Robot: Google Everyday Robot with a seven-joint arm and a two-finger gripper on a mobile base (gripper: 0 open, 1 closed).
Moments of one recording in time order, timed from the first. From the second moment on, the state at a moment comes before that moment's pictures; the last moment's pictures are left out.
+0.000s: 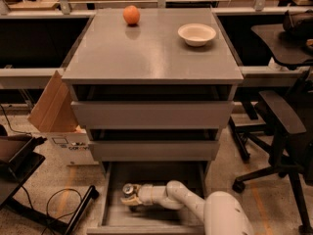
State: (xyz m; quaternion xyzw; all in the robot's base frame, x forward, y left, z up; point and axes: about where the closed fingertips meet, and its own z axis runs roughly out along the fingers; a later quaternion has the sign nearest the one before) arm 0.592 0.151 0.197 -0.48 0.61 0.43 0.45
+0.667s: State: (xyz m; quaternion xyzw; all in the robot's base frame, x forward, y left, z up) arm 0.637 0.127 0.171 -0.47 0.63 0.40 0.46
